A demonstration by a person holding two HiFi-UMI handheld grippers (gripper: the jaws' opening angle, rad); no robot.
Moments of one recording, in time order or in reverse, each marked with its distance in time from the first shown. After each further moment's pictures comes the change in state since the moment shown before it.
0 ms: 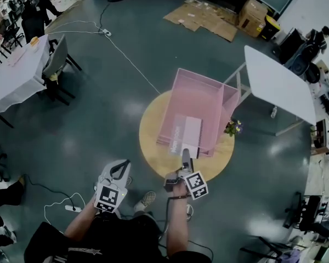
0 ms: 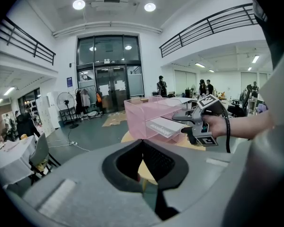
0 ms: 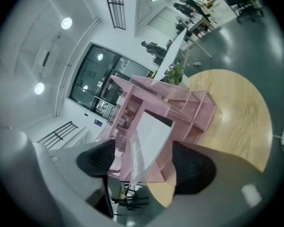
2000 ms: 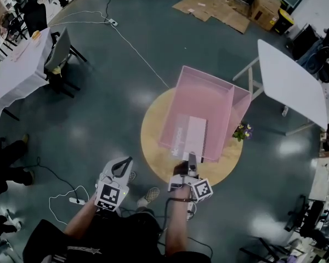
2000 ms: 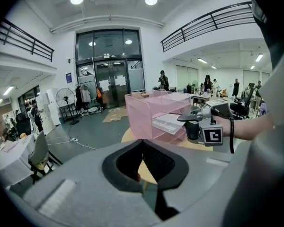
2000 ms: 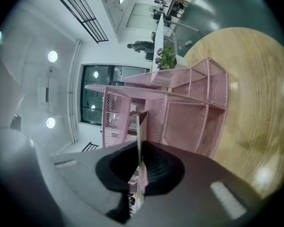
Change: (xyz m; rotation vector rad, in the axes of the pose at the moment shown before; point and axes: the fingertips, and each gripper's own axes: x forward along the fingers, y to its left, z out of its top) left arm 0.041 0.015 -0.001 -0.003 0.059 0.006; right arm 0.031 0.003 0.005 0.270 -0.001 0.227
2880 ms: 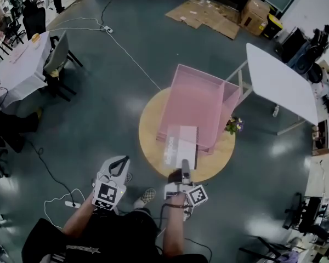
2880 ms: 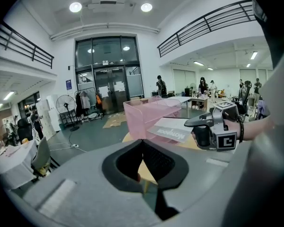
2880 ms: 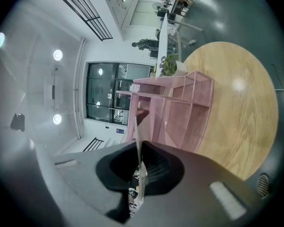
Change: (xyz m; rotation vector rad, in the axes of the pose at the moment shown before) left arm -0.041 -0.019 0.007 0.037 -0.064 0.003; right arm -0.074 0.012 -0.017 -0.042 0.043 0.051
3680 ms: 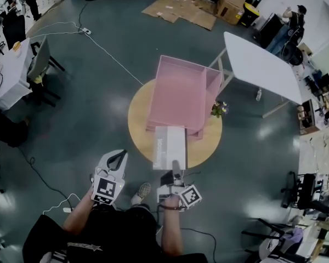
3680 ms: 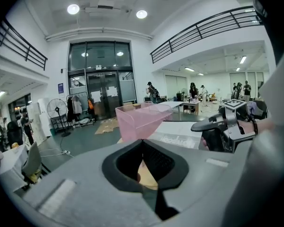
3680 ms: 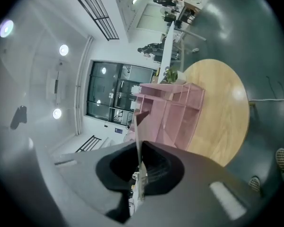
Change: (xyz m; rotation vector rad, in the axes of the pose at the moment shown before) left arm -0.004 -0.019 0.008 0.035 -0.076 -0.093; right arm -0.065 0.020 -0.024 -0.069 -0.032 -0.022
